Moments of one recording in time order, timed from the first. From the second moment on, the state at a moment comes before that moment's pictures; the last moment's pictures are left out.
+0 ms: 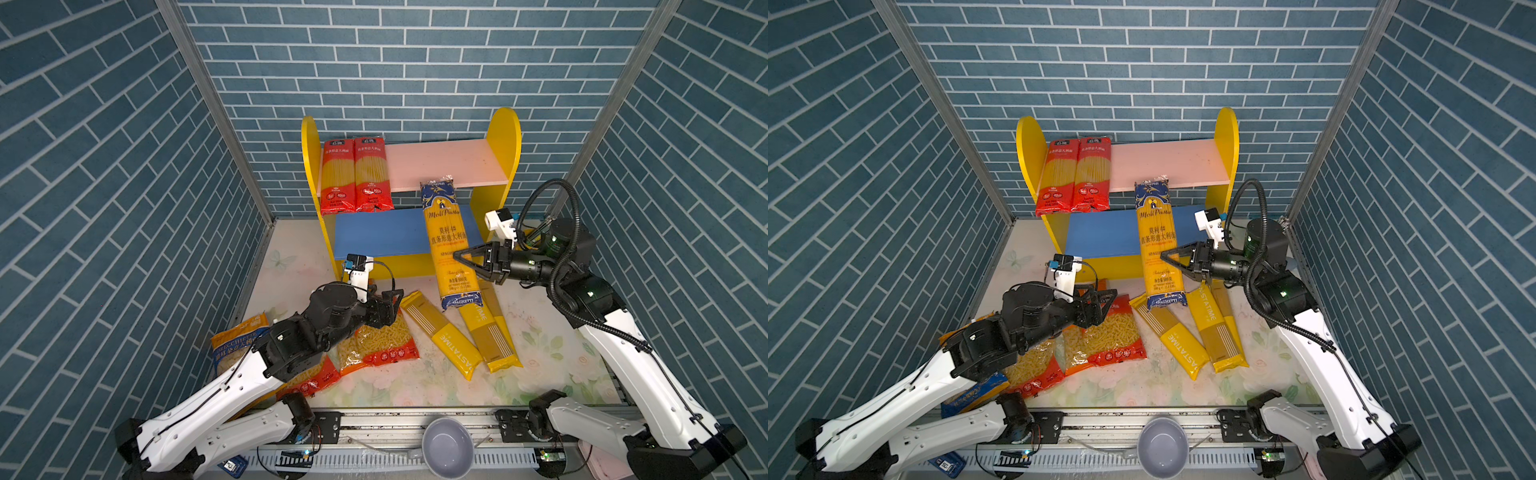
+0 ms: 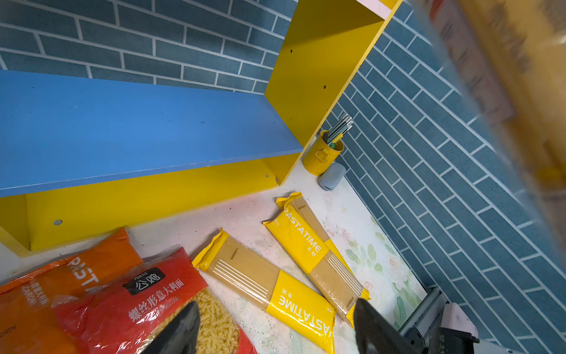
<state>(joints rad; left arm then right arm) -0.91 0.88 0.99 -0.49 -0.19 -0.55 0.47 1.10 1.30 -0.31 -0.94 1.08</state>
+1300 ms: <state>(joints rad) -0.91 0.91 0.92 -0.42 -0.20 -0.58 0.53 2.04 2.44 -0.60 -0.69 1.00</state>
